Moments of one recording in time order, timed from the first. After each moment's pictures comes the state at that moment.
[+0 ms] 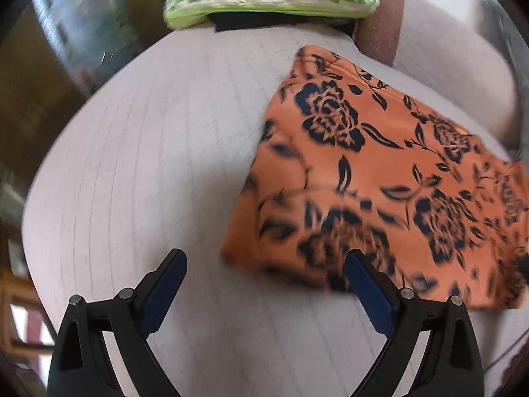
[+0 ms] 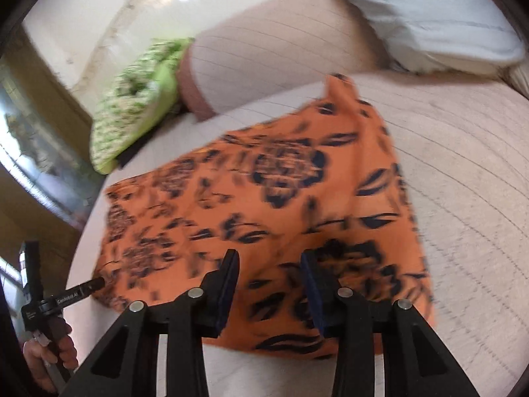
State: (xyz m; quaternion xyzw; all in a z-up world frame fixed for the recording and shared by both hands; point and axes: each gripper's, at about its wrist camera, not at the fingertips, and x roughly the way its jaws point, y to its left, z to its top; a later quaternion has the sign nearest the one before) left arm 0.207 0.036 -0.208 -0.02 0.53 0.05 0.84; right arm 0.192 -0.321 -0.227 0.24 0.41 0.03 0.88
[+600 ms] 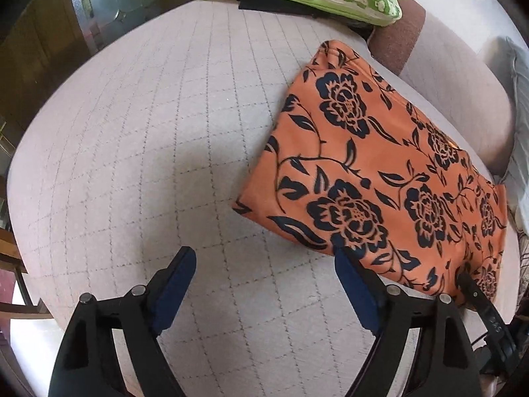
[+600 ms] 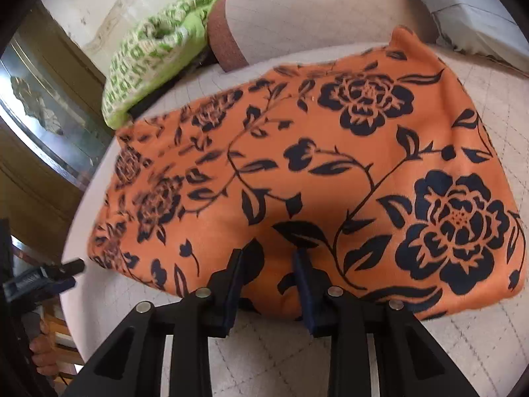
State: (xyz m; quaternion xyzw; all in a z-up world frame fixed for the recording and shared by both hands) left arm 0.186 0.060 -0.208 -0.10 0.56 0.04 0.82; right arm 0.196 -0.259 -0.255 0.22 0.46 0.06 0.86
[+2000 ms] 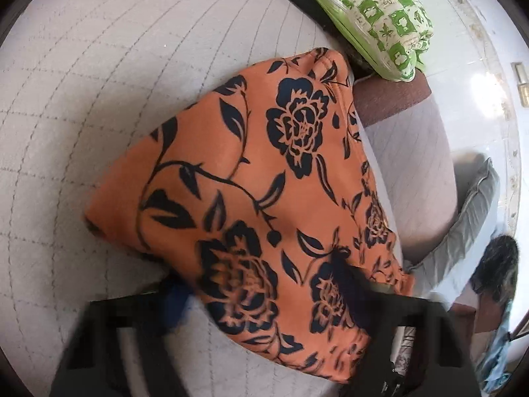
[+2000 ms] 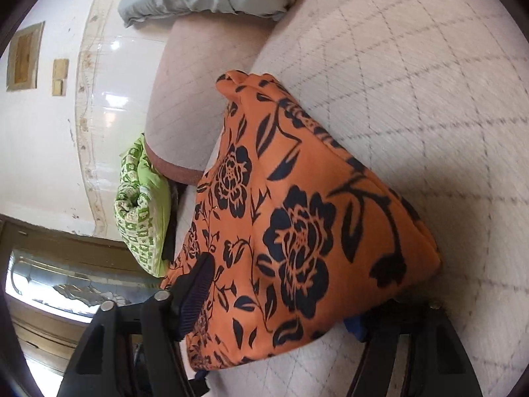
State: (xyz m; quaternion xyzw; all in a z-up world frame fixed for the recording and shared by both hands) left arm 0.237 0.040 -0.256 -0.39 0.51 -0.02 0.76; right arm 0.169 -0.395 -0.297 0.58 0.32 -0.02 0.75
